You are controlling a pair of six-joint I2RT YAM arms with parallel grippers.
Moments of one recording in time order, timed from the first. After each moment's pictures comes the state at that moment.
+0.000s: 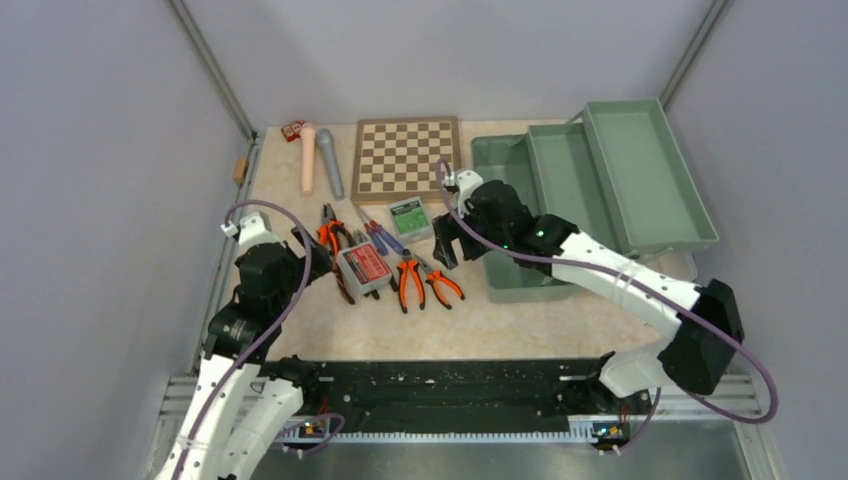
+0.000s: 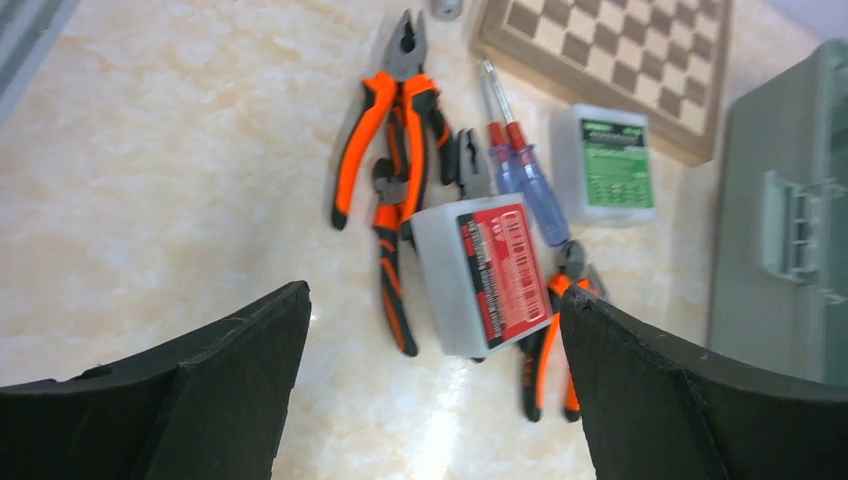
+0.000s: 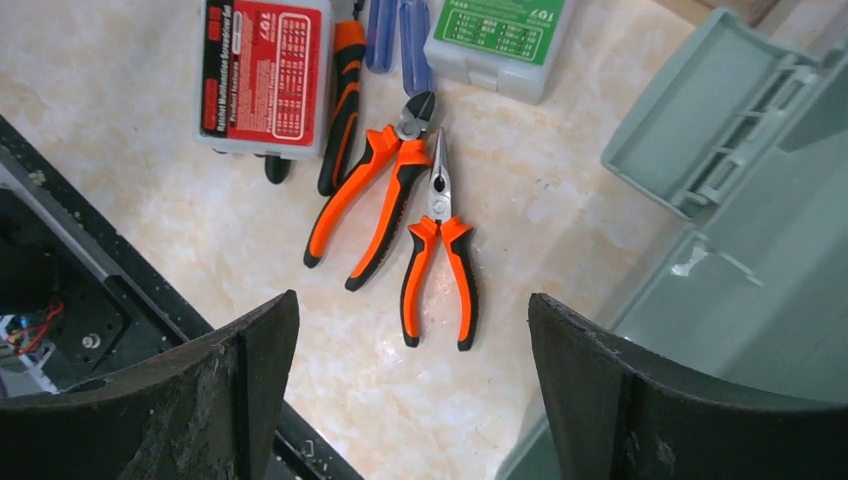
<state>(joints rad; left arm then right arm) -0.28 0.56 0.78 -0.69 -0.34 -0.61 0.82 1.36 1.17 -0.44 -0.03 0.23</state>
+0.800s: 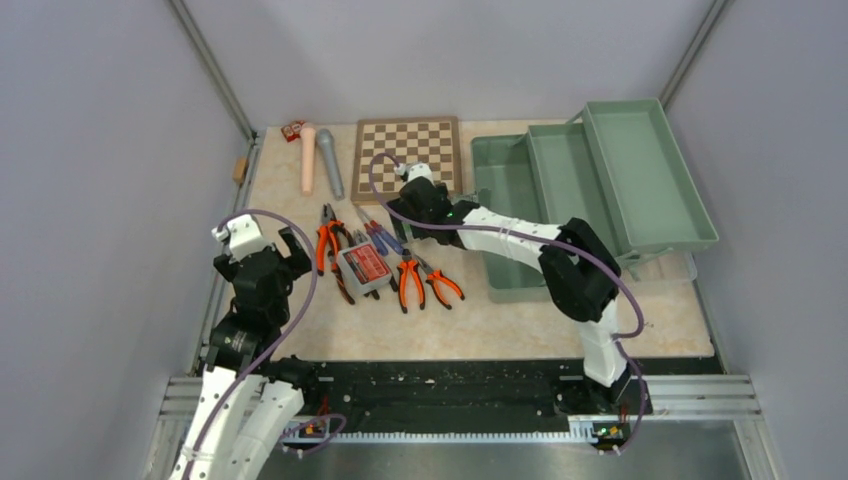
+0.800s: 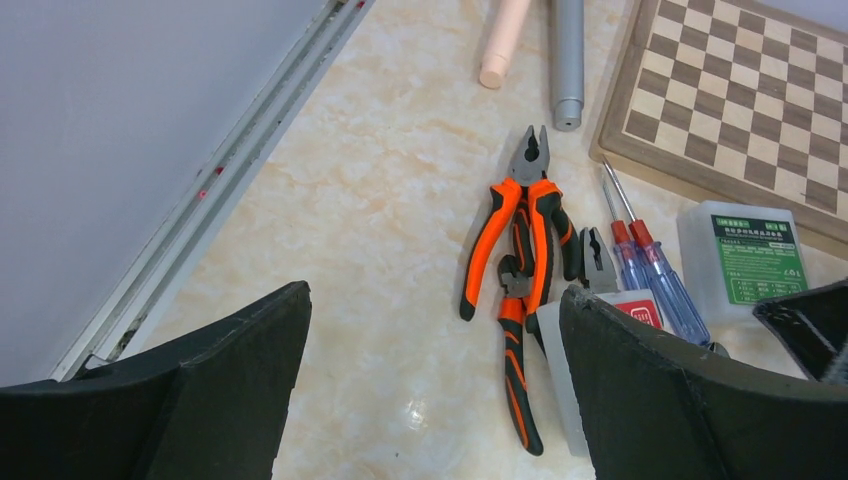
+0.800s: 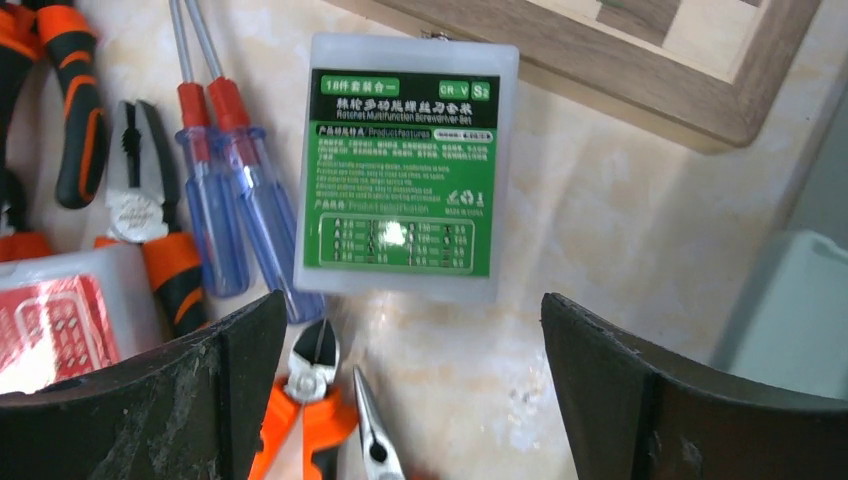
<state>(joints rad) -0.24 0.49 0.70 -0.57 -0.57 -0.33 0.87 2.00 1.52 -0.26 0.31 0.32</state>
